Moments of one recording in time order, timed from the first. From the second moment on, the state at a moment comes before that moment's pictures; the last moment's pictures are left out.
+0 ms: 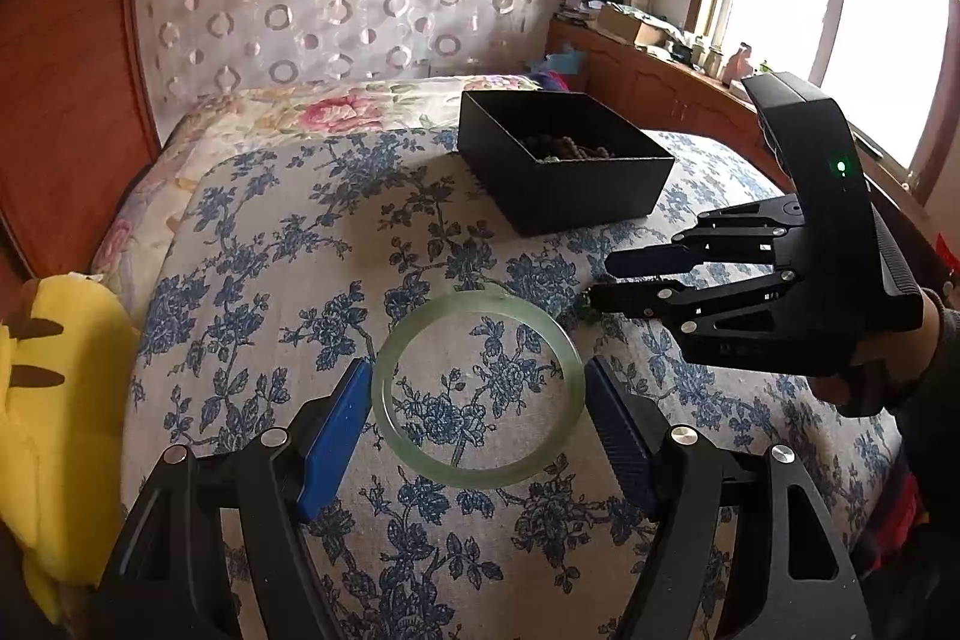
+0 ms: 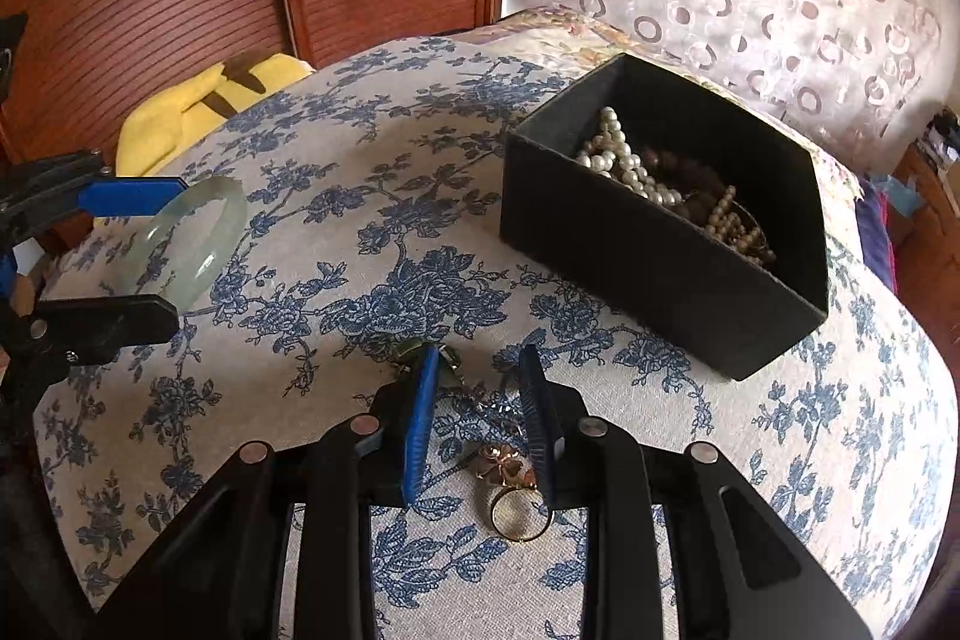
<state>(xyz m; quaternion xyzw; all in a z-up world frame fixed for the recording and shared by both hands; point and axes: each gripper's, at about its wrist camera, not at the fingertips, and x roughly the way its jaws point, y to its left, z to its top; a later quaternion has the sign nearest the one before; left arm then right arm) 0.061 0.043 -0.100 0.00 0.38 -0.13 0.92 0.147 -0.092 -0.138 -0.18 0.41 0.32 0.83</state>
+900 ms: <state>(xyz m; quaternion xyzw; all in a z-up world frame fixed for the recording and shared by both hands) 0.057 0.045 -0.091 0.00 0.37 -0.14 0.92 0.144 -0.106 -0.103 -0.16 0.38 0.33 0.85</state>
